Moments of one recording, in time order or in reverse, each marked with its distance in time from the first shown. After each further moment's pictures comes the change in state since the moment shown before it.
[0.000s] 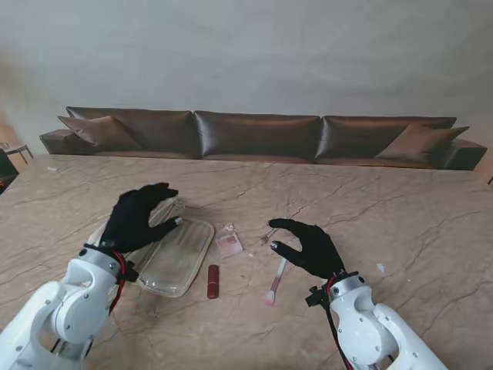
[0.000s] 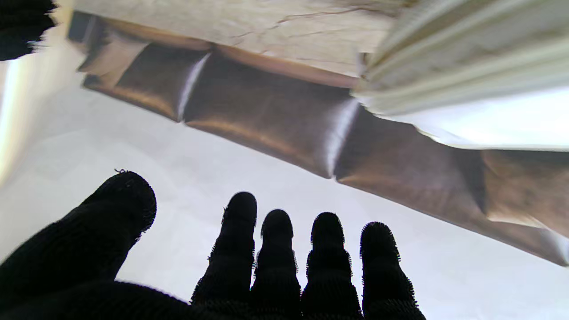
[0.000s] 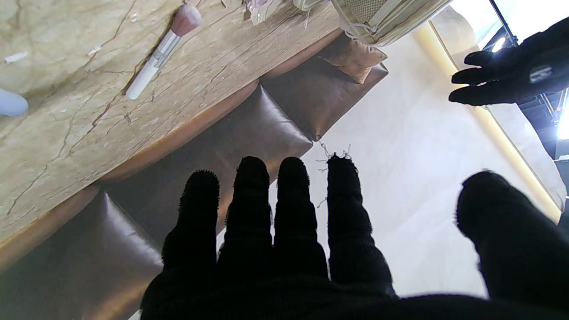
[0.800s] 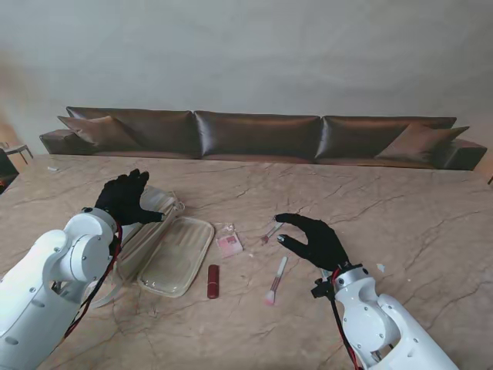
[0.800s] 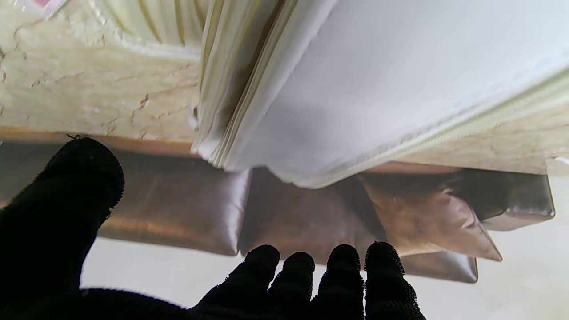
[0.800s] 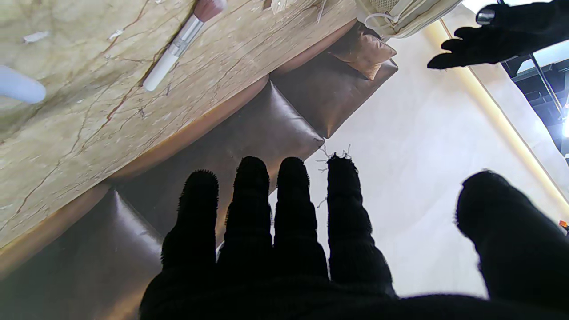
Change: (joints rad) left arm -0.291 0.075 0.100 0.156 0.137 0.293 -0.400; right arm 0.067 0.001 0.009 0.098 0.032 -0.049 0.007; left_hand -0.034 -0.260 0.059 -0.088 -0.255 0.258 -0.283 -0.176 -0.221 0.210 -0.241 -0.124 -0.219 0.129 -0.071 -0.057 -0.030 0.021 -0.270 -0.026; right_hand 0.000 0.000 0.000 0.000 0.000 0.000 0.000 0.000 0.000 0.000 0.000 0.000 0.000 0.000 0.000 0.000 0.000 0.008 0.000 0.012
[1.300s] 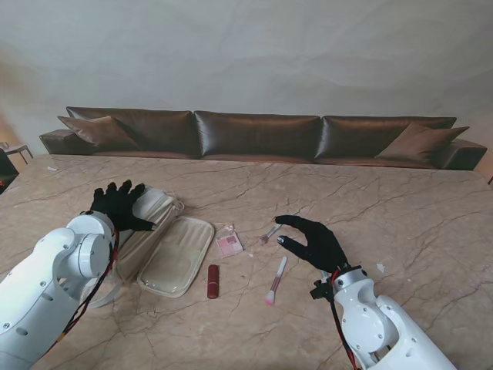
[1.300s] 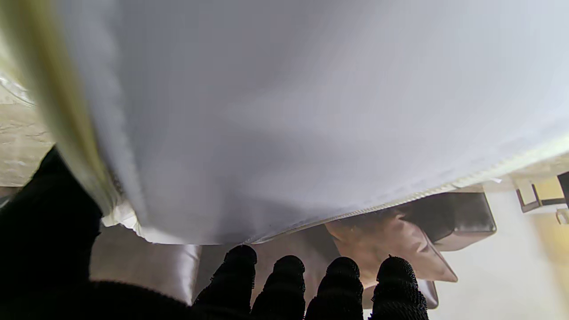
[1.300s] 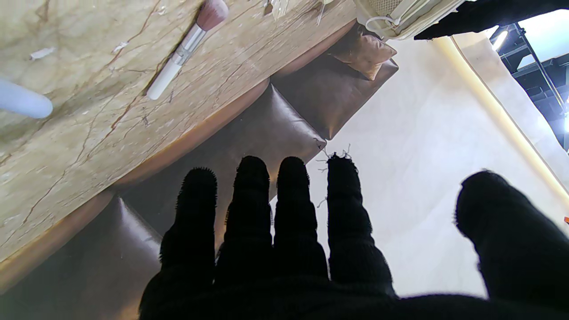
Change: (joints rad) left arm -0.053 0.014 0.045 0.104 0.087 0.065 -0.069; right arm 0.008 -0.002 -0.012 0.024 0.019 -0.010 -0.008; left_hand 0.068 0.037 -0.164 0.003 -0.010 -0.203 -0.032 -0.053 -0.011 -0.085 -0.027 -0.086 -0.029 -0.005 -0.099 -0.172 -0.023 0.101 -0.208 0.046; right_hand 0.000 0.000 0.003 0.000 0.001 0.000 0.000 0.000 0.002 0.000 0.000 0.000 0.002 0.000 0.000 0.005 0.018 0.014 0.000 0.010
